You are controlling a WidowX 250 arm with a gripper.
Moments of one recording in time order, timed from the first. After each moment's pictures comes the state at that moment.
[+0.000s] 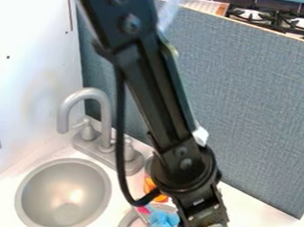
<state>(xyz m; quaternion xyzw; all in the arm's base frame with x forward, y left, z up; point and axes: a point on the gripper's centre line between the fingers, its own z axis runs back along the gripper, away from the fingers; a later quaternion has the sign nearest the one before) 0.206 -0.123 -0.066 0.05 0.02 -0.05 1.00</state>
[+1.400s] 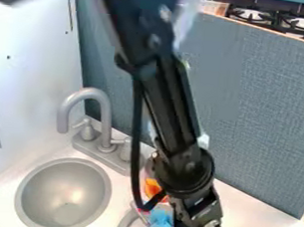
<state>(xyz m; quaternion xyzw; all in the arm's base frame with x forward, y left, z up) 0.205 -0.127 -0.076 0.02 0.06 -0.06 1.00</state>
